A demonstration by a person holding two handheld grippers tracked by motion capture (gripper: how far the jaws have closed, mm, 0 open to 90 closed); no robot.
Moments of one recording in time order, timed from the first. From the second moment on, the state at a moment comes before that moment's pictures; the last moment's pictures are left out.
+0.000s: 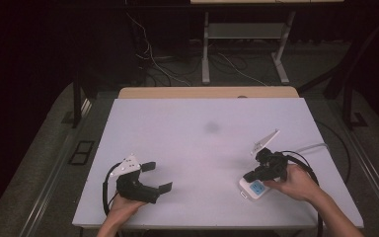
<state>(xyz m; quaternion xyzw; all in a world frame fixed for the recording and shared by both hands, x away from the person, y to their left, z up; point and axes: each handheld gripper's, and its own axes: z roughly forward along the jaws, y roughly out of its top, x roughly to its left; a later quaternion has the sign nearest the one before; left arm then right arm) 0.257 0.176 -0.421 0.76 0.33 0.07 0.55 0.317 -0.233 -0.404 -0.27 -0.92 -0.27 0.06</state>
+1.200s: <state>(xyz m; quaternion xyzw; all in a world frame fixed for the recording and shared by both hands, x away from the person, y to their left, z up) 0.258 0.175 -0.422 0.77 0.33 0.06 0.55 0.316 -0.264 -0.353 -0.28 -0.91 -0.29 0.01</state>
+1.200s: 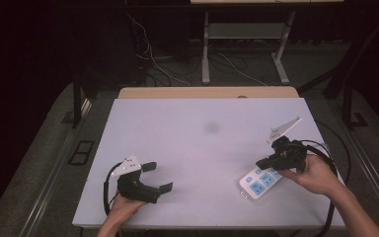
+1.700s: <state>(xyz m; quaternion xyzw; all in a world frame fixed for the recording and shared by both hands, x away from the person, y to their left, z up) 0.258 0.175 -0.422 0.76 0.33 0.06 0.55 0.330 -0.282 -0.364 -0.32 -0.90 -0.29 0.00</state>
